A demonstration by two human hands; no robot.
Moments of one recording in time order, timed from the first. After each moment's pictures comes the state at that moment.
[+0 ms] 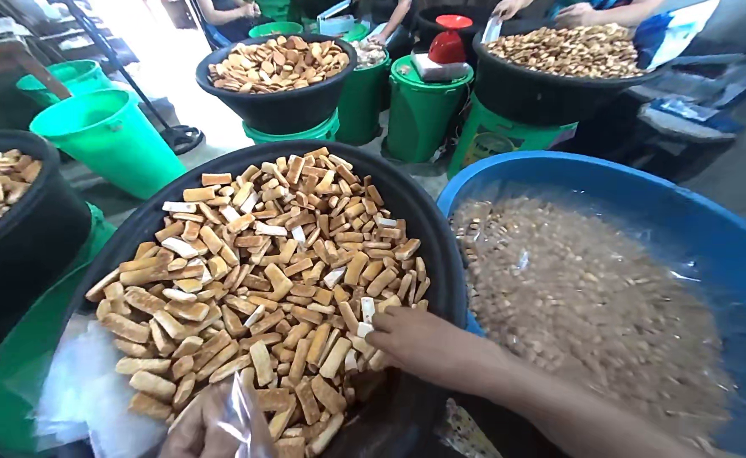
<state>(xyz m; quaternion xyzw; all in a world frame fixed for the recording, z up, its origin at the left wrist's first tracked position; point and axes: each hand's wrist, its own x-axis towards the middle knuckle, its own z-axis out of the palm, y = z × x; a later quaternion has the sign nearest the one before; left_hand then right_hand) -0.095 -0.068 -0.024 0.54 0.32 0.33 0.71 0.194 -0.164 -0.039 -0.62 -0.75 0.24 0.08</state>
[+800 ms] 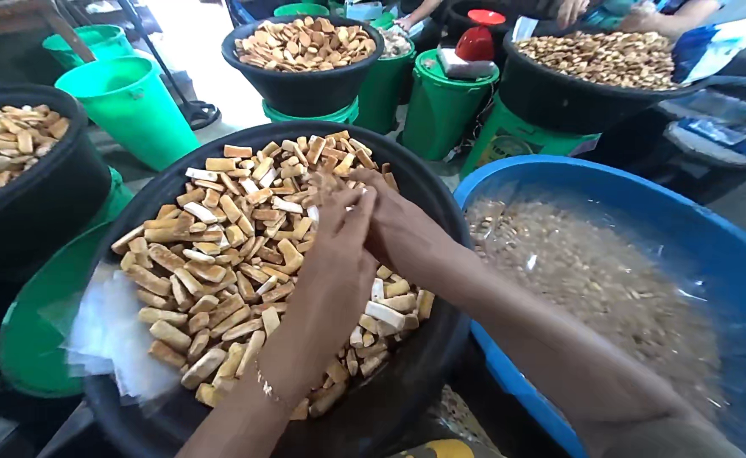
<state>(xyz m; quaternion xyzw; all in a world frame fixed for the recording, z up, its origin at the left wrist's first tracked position) 0.050 -0.042 0.027 0.89 0.21 0.32 0.23 0.194 -0.092 0.035 -0.68 -0.70 0.00 0.22</state>
